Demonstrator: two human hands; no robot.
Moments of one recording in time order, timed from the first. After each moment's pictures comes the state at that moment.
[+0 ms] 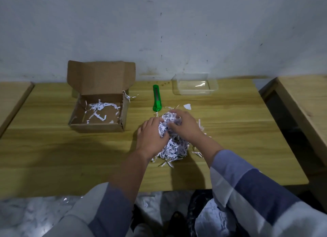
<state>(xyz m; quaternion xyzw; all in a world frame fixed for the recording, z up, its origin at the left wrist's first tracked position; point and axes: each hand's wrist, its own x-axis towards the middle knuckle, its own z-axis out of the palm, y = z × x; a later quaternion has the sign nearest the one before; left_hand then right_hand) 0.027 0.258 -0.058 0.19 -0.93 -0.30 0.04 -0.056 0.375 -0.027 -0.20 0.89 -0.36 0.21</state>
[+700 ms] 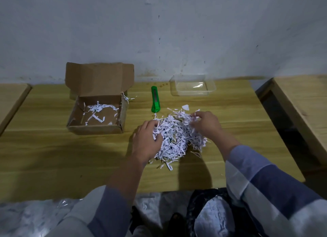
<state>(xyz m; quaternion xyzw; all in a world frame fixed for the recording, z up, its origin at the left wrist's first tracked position) 0.039 0.251 -0.066 0.20 -0.92 -0.33 0.07 -0.094 0.418 -0.026 -0.06 0.94 -0.27 0.22</state>
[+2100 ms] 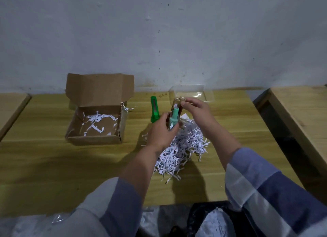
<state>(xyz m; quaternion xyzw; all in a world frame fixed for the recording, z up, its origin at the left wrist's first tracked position) -0.017 0.278 -0.017 0.20 -0.84 -0.50 0.05 -0.102 0.385 0.023 -0.07 0.74 -0.65 0.18</state>
